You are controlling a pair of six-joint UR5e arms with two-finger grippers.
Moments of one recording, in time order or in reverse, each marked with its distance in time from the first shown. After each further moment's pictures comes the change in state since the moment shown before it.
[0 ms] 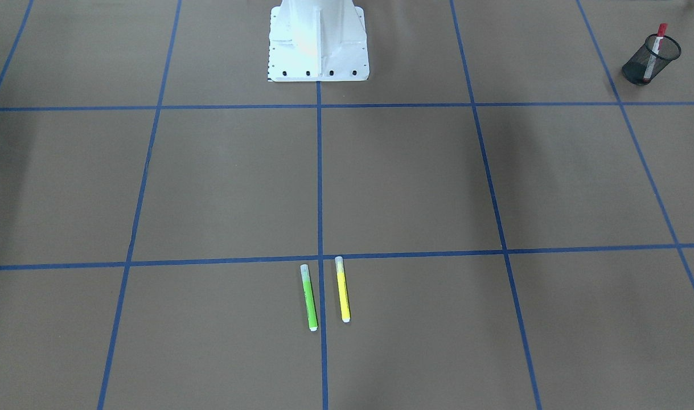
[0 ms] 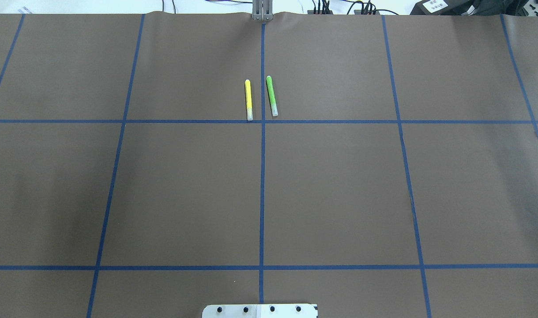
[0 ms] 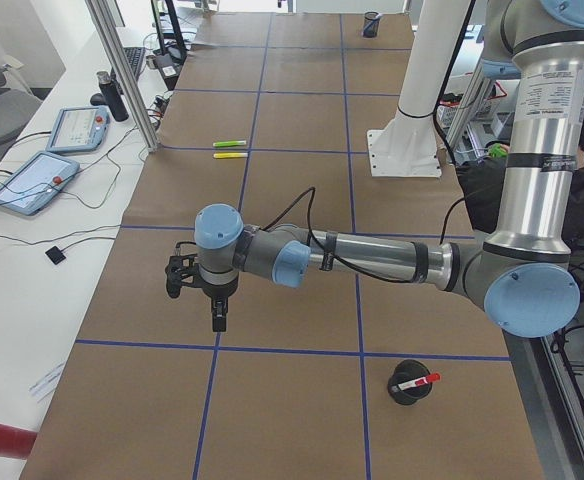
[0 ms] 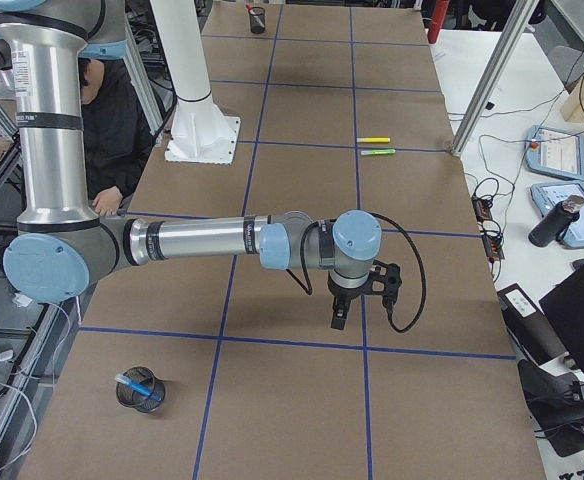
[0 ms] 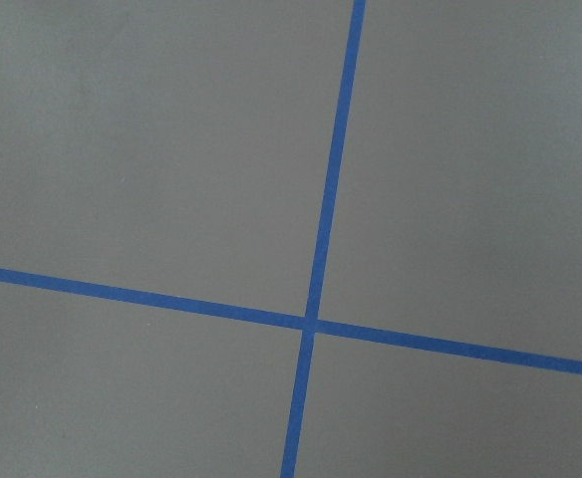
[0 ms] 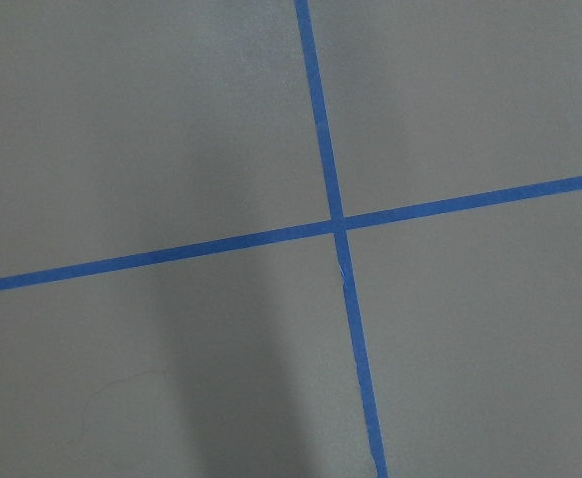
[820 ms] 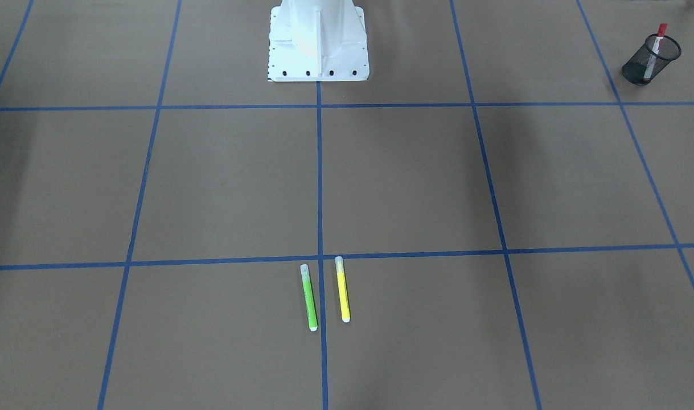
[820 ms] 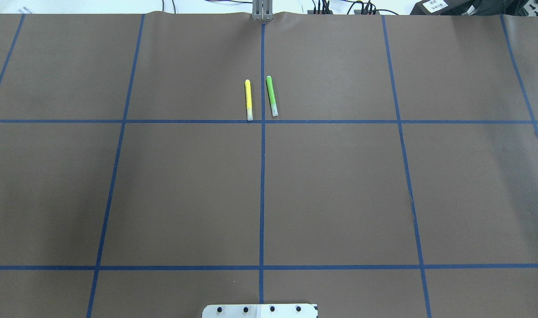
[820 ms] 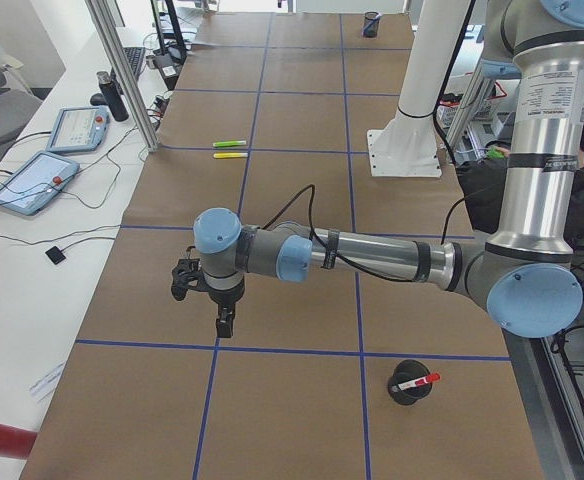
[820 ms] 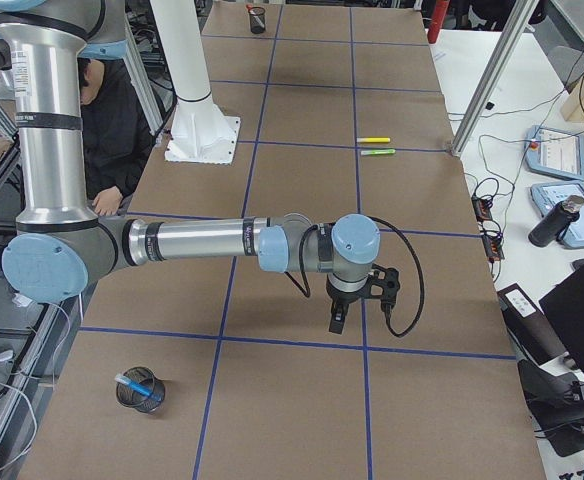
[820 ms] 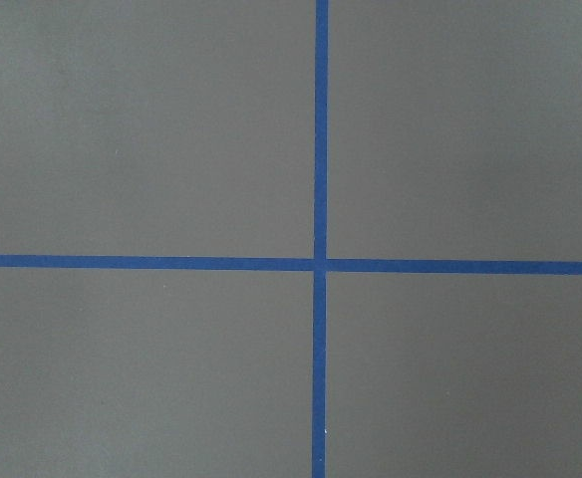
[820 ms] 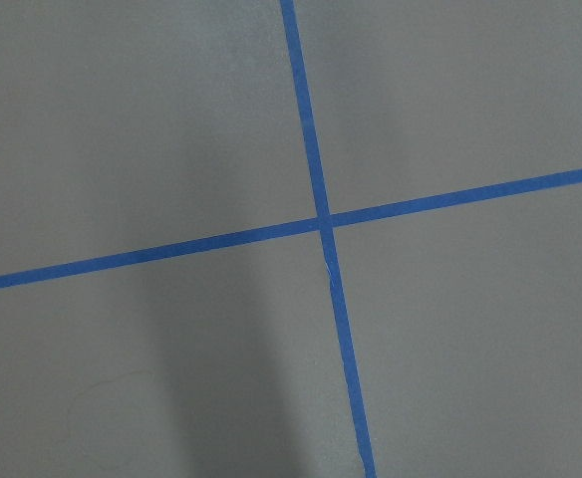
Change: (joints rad) left arm -0.005 0.017 -0.010 0.141 -0.003 0.213; right arm 0.001 -0.009 -0.007 0.000 -0.013 -0.001
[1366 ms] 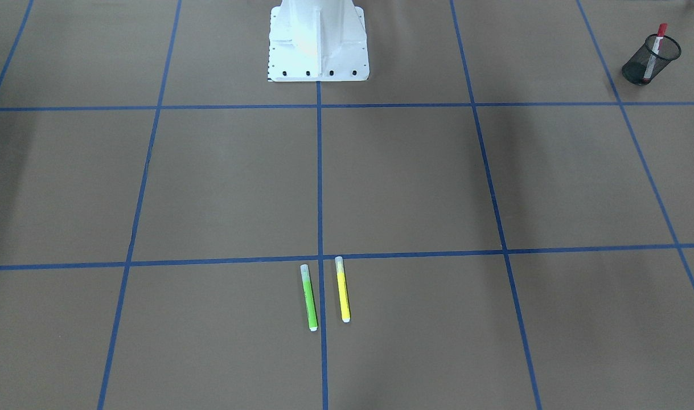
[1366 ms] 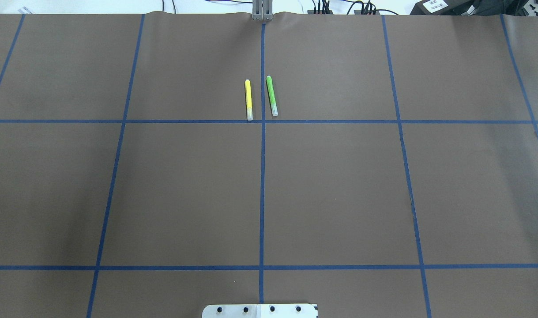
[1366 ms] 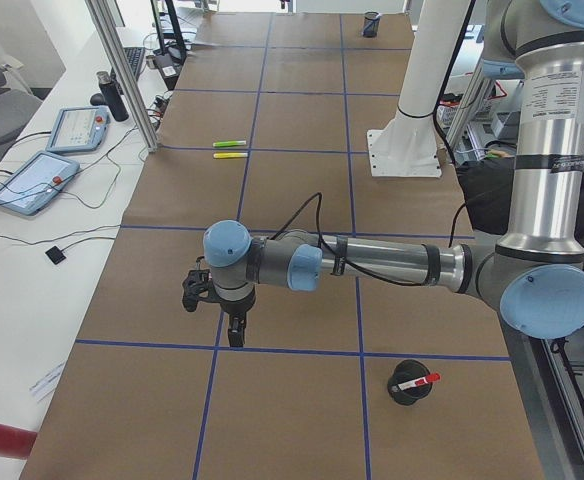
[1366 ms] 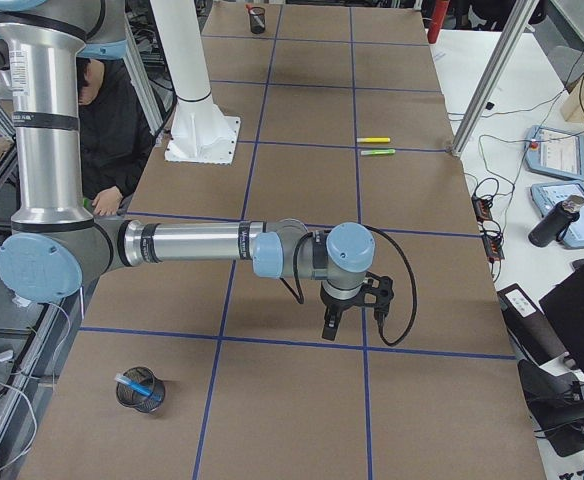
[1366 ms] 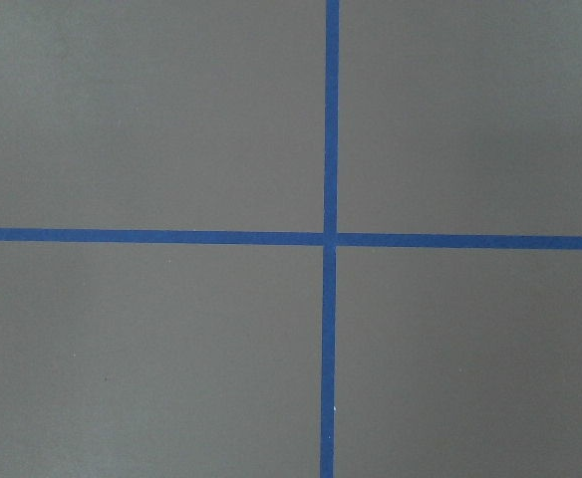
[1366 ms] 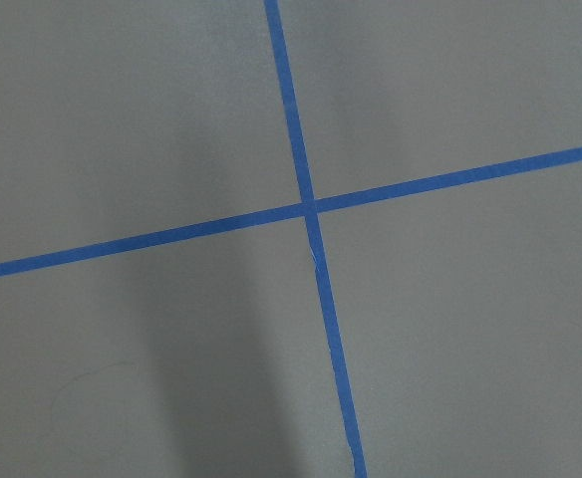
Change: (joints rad) left arm 0.000 0.031 -0.006 -0.006 -0.009 0.000; right arm 0.000 -0.022 -0.009 0.002 -0.009 0.001
